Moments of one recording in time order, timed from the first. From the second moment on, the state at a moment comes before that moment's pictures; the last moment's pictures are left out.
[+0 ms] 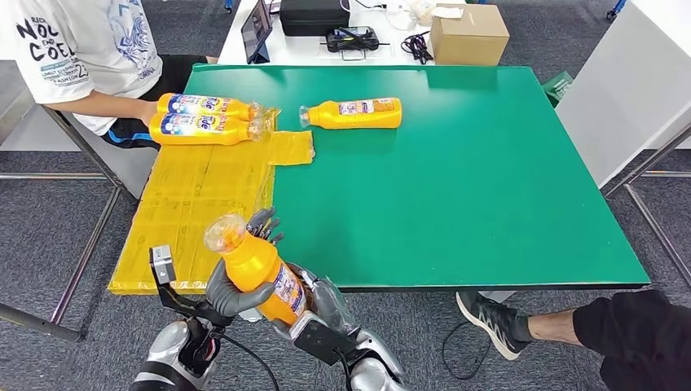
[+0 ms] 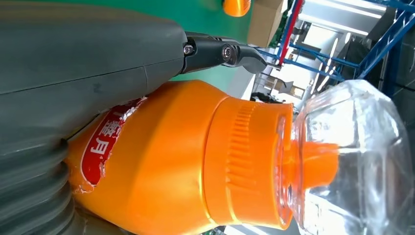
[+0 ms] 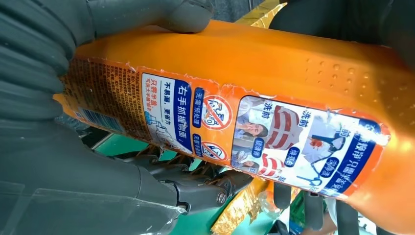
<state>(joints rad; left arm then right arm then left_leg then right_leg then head) -0.16 -0.09 -0.38 -1.20 0.31 -0.69 -0.48 -0.12 0.24 0.59 -1.02 0.52 -0.08 -0.57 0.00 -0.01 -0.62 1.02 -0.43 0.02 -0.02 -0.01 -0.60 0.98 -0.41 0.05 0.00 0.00</state>
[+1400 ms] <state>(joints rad) -0.17 -0.08 -0.29 -1.20 0.15 -0.44 -0.50 -0.11 0.25 0.58 -1.13 0.49 -0.21 -0.52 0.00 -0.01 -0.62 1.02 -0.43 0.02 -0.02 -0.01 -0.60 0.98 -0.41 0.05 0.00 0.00</state>
